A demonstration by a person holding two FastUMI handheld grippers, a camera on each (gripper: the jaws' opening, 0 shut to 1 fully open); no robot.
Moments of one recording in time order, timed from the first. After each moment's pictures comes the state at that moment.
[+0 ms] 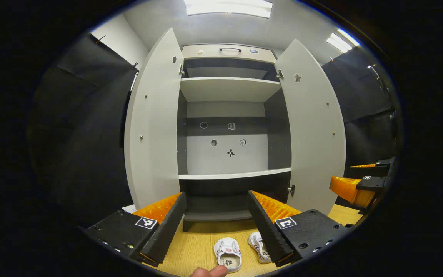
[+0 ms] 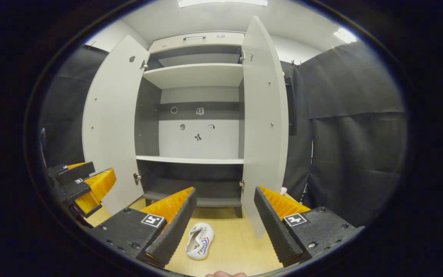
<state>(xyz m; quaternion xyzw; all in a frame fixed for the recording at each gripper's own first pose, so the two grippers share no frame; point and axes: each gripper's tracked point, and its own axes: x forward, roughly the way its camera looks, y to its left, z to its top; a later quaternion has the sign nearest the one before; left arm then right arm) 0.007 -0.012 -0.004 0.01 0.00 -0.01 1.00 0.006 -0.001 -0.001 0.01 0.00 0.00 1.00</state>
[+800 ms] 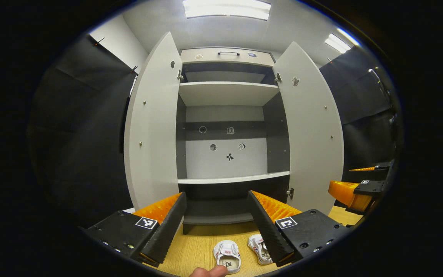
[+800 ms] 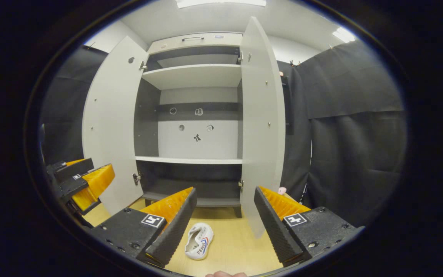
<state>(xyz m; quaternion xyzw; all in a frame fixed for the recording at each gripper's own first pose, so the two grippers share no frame) 0.005 -0.013 0.005 0.01 -0.02 -0.01 1.00 0.004 -0.004 -0.005 0.01 0.00 0.00 1.00</state>
